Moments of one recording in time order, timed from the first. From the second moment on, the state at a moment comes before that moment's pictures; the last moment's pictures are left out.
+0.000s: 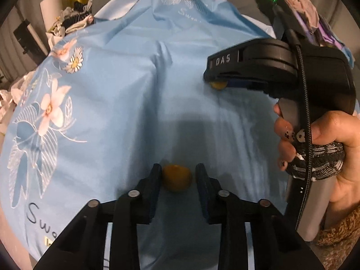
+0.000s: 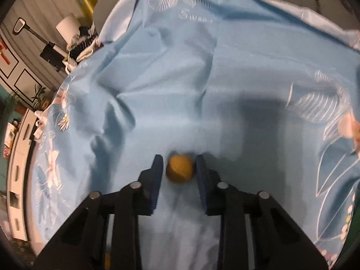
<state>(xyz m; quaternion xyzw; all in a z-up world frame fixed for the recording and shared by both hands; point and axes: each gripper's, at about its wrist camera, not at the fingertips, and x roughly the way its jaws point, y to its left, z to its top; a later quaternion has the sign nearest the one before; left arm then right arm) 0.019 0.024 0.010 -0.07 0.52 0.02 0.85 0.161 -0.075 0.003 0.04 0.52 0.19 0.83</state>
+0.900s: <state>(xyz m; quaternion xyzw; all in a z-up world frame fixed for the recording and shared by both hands) 0.008 0.022 0.051 -0.12 0.44 -0.02 0.89 0.048 -0.153 0.059 0.09 0.46 0.15 0.87</state>
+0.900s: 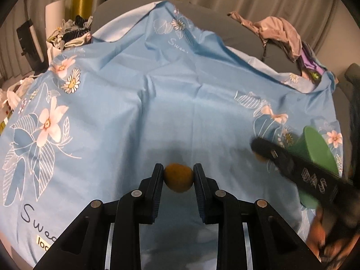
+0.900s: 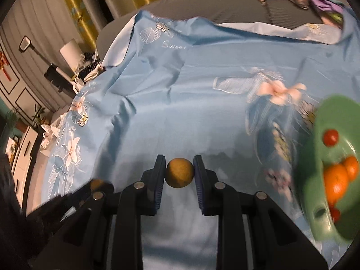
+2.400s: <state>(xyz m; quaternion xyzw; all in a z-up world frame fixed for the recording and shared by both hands) 0.019 -0.202 0.104 -0.02 0.37 -0.21 0.90 -0.016 -0.362 0.101 0.20 0.34 -0.06 0.92</state>
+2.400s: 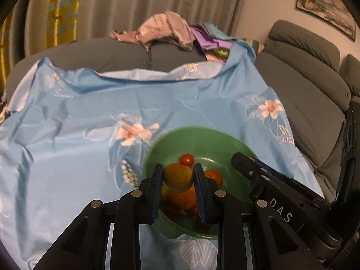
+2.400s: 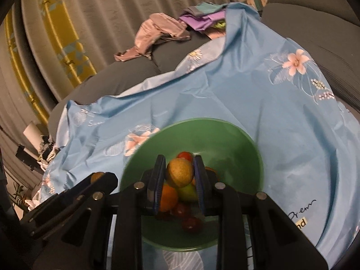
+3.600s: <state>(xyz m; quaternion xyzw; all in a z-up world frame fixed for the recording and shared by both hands) 0.029 -0.217 0.085 0.00 0.40 -0.19 0.90 -0.013 -0.384 0.083 0.19 0.38 -0.12 0.90</state>
